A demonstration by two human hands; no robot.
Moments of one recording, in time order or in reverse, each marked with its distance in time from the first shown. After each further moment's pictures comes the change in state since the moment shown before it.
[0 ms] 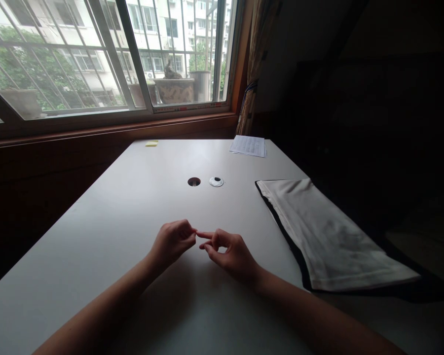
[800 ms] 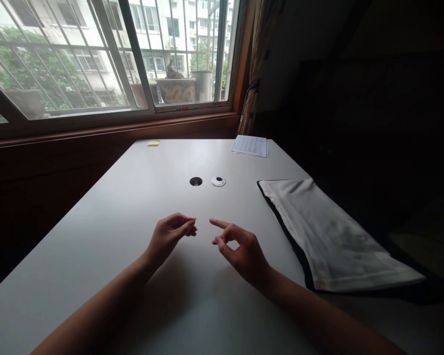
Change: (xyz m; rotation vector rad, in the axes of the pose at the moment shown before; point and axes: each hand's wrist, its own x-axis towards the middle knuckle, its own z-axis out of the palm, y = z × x) left_hand 0.004 0.001 -0.008 -0.547 0.058 -0.240; right_hand -0.002 -0.014 -0.012 -0.230 0.144 -0.158
